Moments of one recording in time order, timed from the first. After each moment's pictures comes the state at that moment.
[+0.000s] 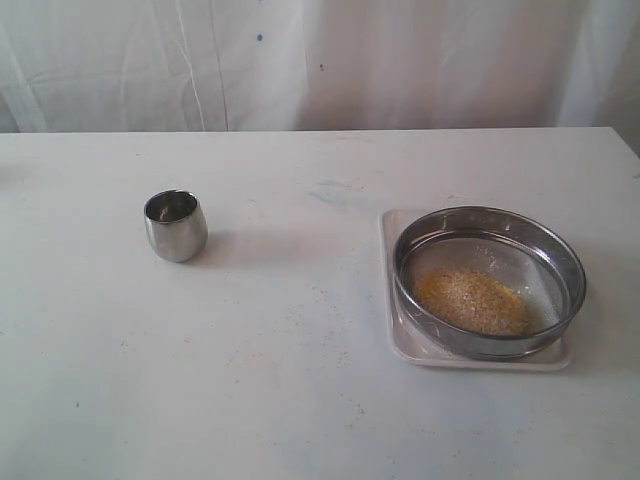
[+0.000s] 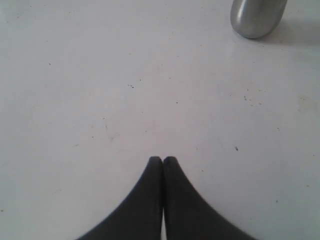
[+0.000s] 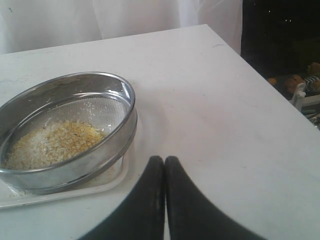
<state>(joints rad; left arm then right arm) 0.12 0.00 0.02 -0.05 0.52 -0.01 -0.08 0.00 0.00 -0.13 0.36 0.20</state>
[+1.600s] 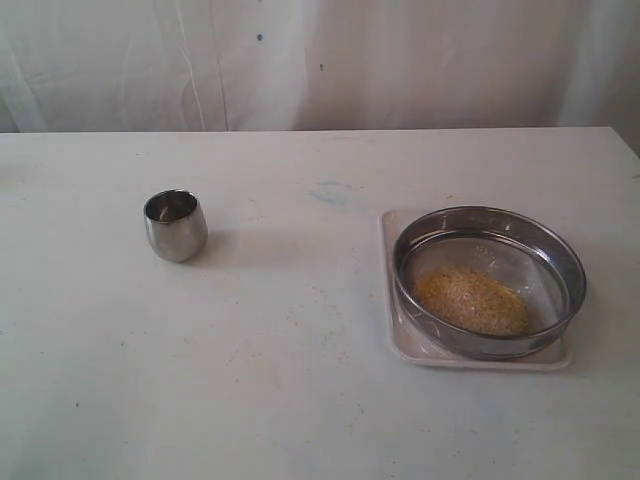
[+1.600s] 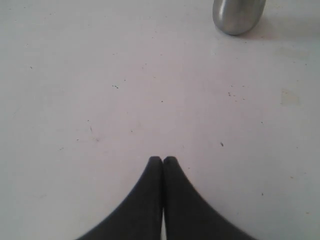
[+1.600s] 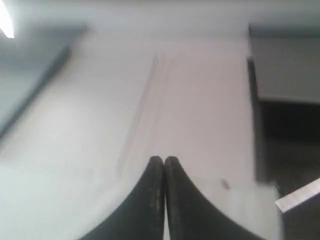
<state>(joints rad) 0.06 0.00 0.02 -0.05 0.52 -0.01 -0.08 0.28 -0.85 -0.41 -0.44 0.43</state>
